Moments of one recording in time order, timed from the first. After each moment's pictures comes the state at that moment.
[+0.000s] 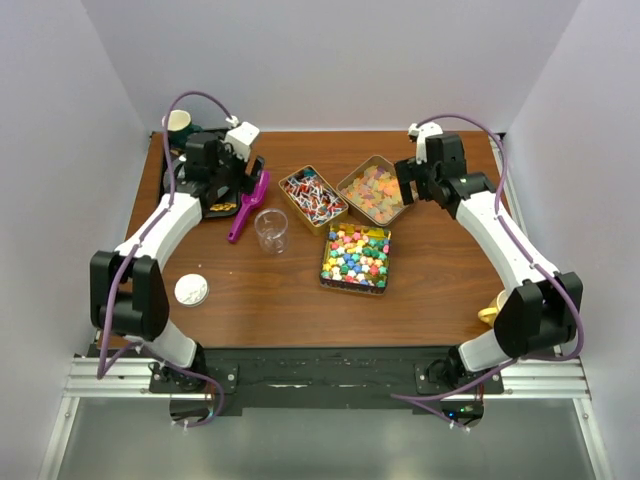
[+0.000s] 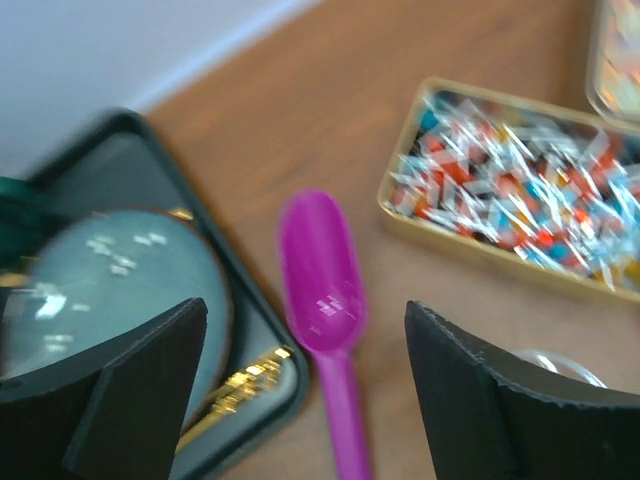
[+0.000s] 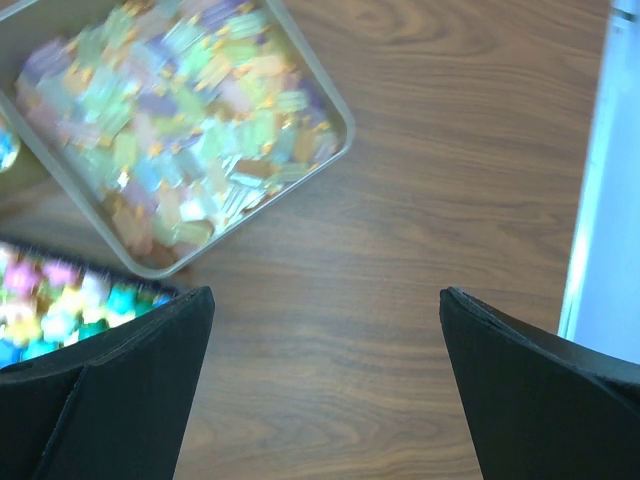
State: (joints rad) left arm -0.15 1.57 1.20 -0.05 0.20 0.31; right arm 0.26 1.49 1.35 -0.56 0.25 -0.10
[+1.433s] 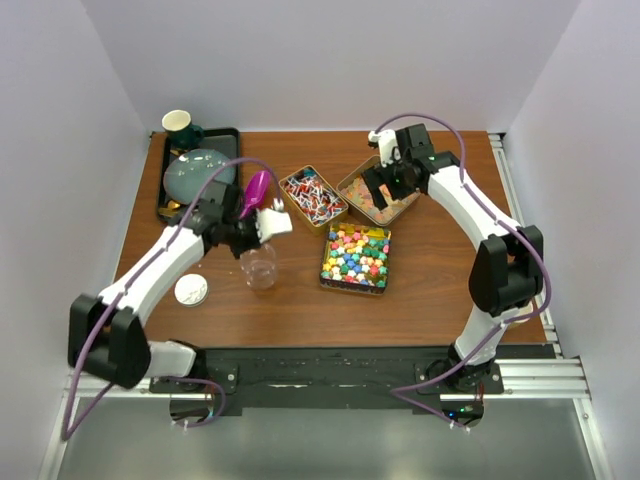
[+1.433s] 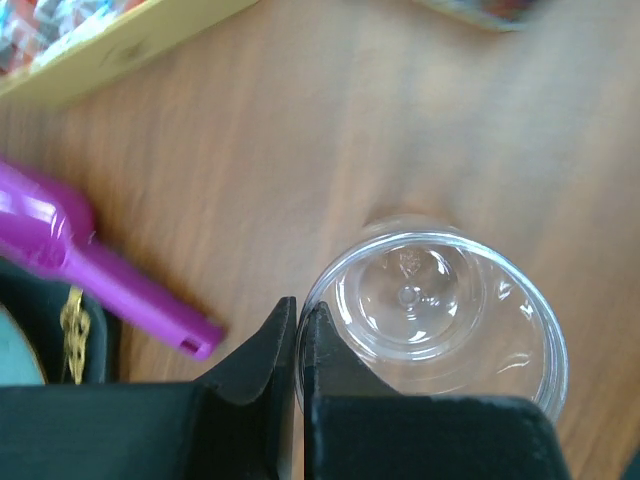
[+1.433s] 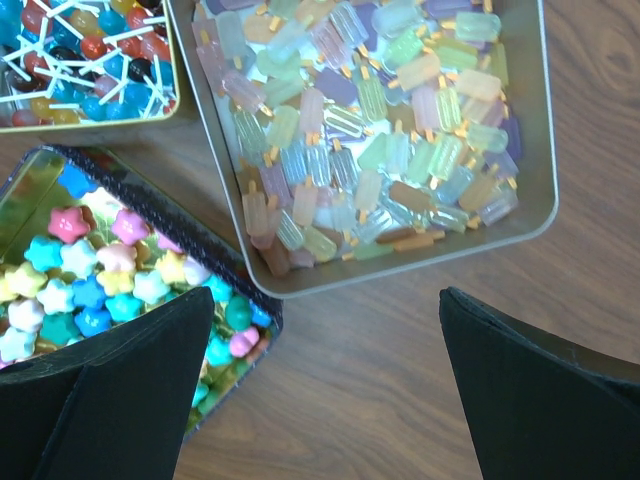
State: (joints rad) left arm -0.30 1.35 1.03 -0.68 0.39 0.88; right arm 0.31 1.78 1.56 -0.70 -0.06 -0.24
